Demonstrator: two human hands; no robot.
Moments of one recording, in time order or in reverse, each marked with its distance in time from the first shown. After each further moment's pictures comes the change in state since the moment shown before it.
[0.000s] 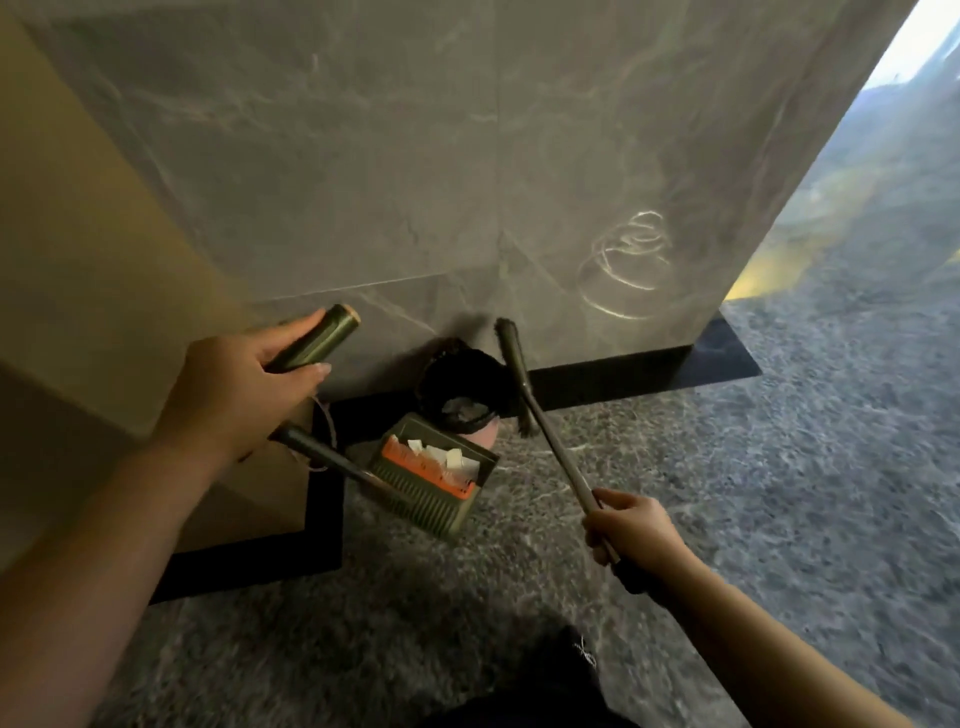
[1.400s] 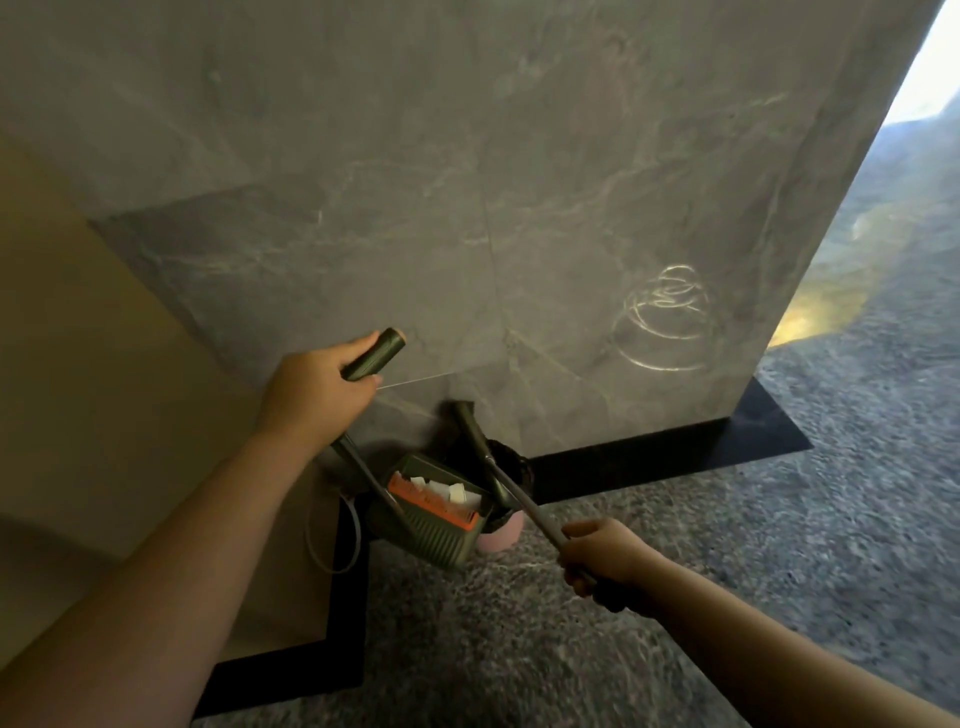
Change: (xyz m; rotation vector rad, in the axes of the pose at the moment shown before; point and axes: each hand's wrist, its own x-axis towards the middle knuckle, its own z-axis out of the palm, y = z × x) left_hand 0.144 0.087 0.041 0.276 0.063 0.135; right_hand 0.074 -0.118 -0.029 -0.205 -0.281 0.020
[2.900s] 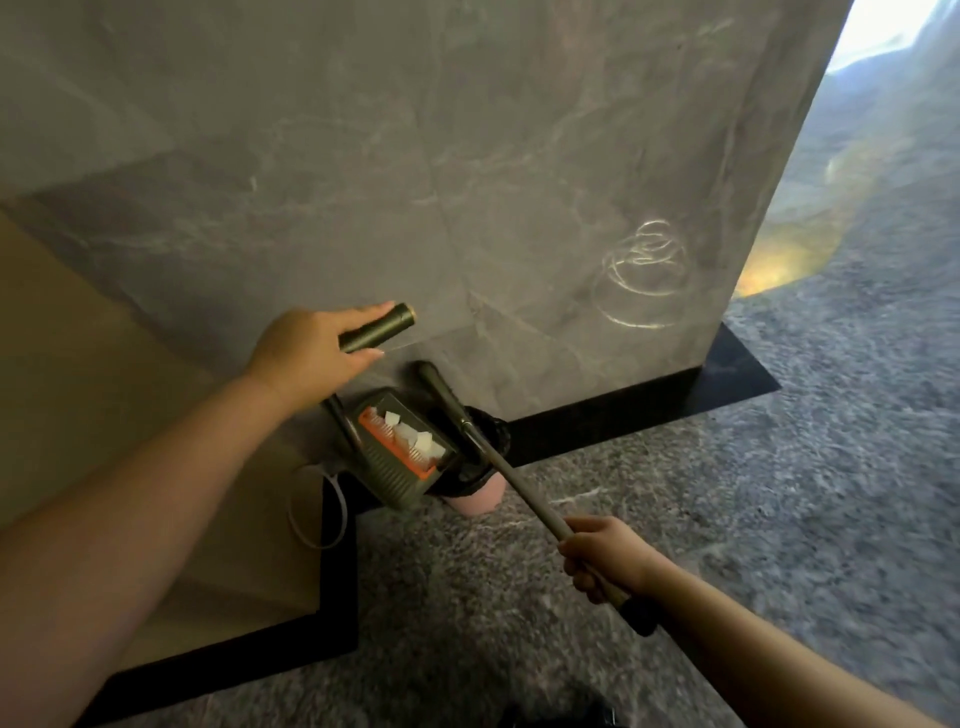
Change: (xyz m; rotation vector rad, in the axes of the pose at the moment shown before) left_hand 0.021 0.022 0.039 0.209 -0.199 0.239; right_hand 0.002 0.080 -0.021 0.243 -0.092 -0.053
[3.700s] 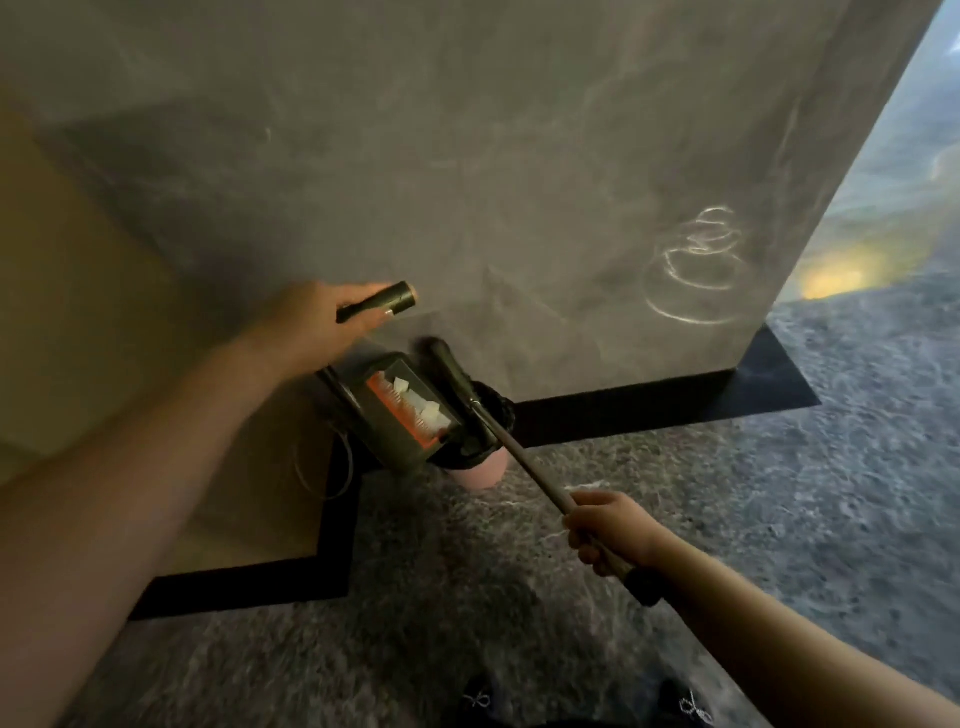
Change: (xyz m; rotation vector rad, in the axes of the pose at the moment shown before) left_hand -0.005 0.047 0.019 -0.126 -0.052 -0.167; right_hand 0.013 -0.011 -0.067 -0.119 -0.047 0.020
